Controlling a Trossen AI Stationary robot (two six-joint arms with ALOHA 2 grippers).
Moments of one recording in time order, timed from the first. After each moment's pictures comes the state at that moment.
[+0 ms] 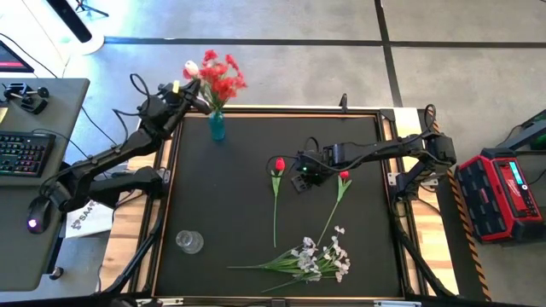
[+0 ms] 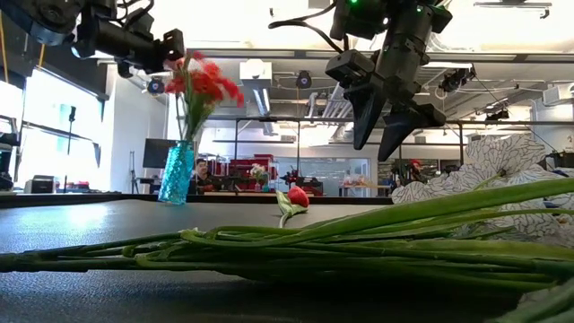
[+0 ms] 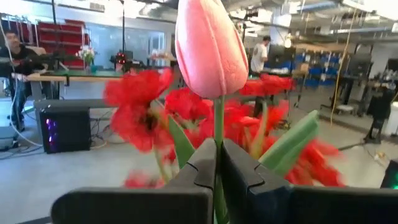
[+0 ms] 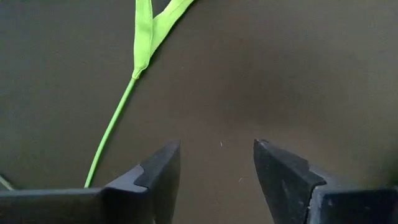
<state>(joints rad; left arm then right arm) 0.83 0.87 0.52 0.45 -0.29 -0.03 -0.05 1.64 1.16 -0.73 -0.05 1.01</state>
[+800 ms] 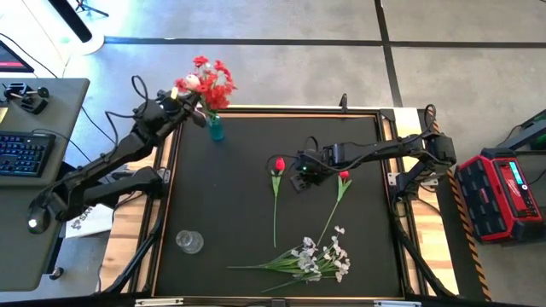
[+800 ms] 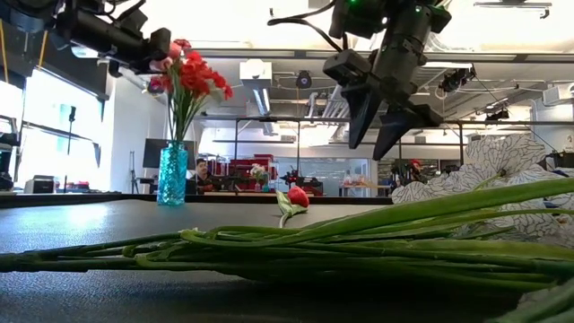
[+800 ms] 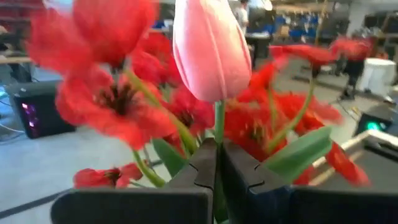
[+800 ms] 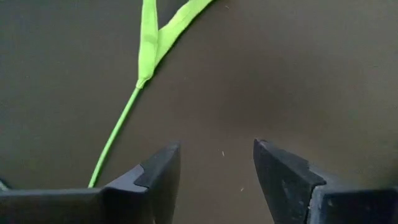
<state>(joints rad) 0.81 0.72 0.52 0.16 -0.21 -0.01 -0.05 1.64 1.16 -0.71 -0.03 1.00</state>
